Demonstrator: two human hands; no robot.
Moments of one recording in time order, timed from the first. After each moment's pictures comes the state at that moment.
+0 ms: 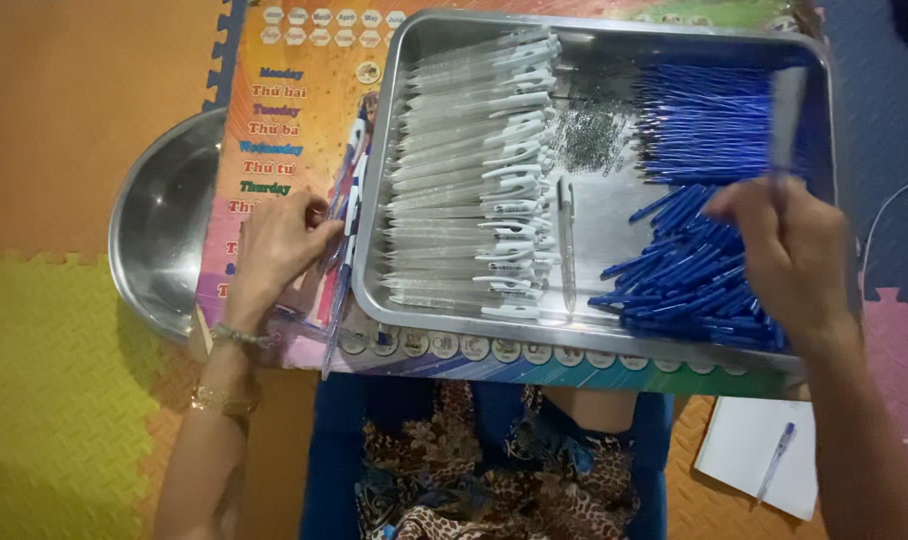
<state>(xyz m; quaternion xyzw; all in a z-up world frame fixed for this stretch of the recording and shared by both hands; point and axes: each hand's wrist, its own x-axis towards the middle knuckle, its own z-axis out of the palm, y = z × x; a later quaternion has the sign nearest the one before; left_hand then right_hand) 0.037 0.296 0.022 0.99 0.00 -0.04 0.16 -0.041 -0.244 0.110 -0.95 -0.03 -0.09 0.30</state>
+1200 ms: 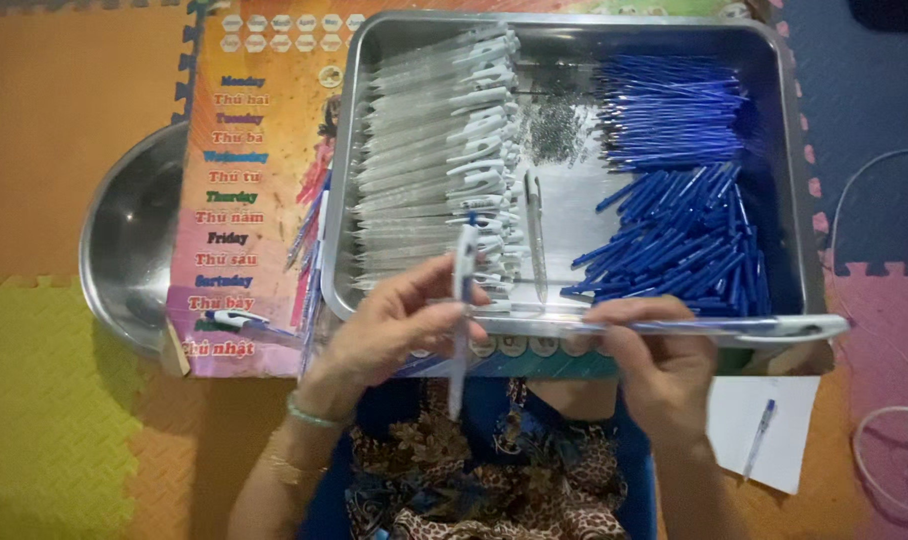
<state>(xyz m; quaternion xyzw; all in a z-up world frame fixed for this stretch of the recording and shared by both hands) -0.068 0.147 0.067 0.54 -0.08 -0.34 0.77 -0.151 -0.140 0.075 -0.67 -0.03 -0.14 0.72</state>
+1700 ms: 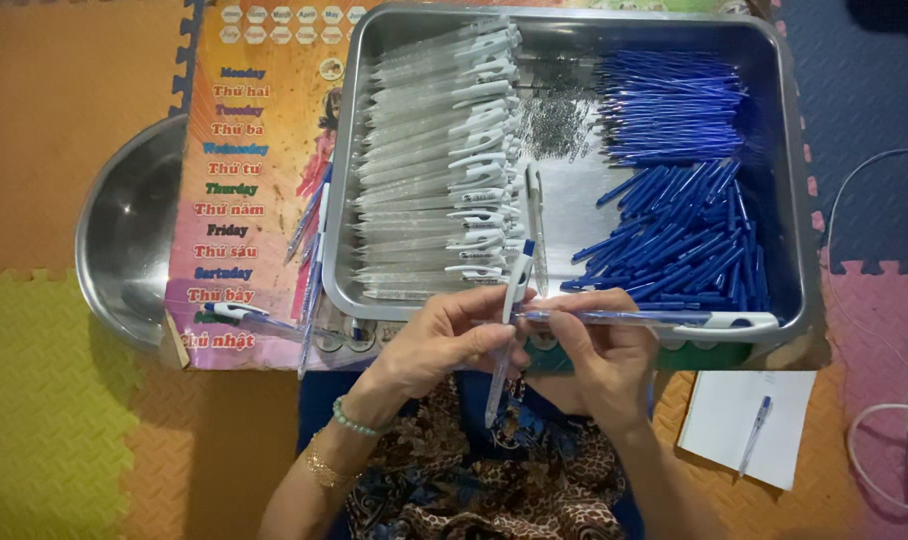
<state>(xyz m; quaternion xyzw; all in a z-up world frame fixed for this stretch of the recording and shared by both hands) -0.097 0.103 0.054 0.44 -0.08 -0.33 0.83 -0.140 -0.096 0.075 -0.70 -0.05 -0.18 0.69</state>
